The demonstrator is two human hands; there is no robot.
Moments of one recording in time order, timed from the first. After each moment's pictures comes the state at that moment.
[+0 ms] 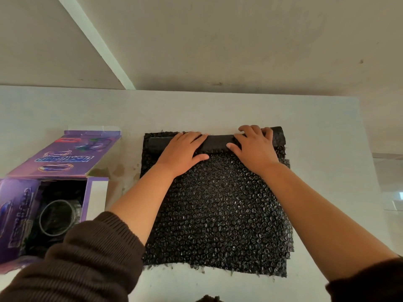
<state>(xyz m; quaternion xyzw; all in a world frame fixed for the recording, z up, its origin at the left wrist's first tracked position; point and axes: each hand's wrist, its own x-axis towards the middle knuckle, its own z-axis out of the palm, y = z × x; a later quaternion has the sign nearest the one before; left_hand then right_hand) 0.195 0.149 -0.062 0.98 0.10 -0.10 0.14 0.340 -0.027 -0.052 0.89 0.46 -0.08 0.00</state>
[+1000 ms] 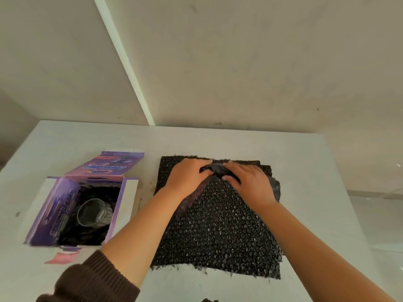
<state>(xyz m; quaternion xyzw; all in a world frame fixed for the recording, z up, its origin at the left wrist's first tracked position) 0.145 0.086 0.058 0.94 0.22 0.03 0.27 0.254 -0.074 0.027 0.82 0.51 0.07 -0.25</state>
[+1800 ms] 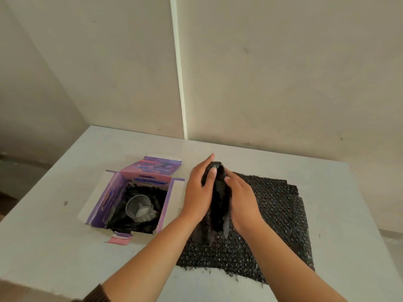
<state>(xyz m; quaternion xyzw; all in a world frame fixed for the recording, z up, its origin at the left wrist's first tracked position) 0.041 0.079 0.099 0.72 0.29 0.28 0.56 0.104 -0.007 0.114 0.60 0.15 -0.38 -0.69</state>
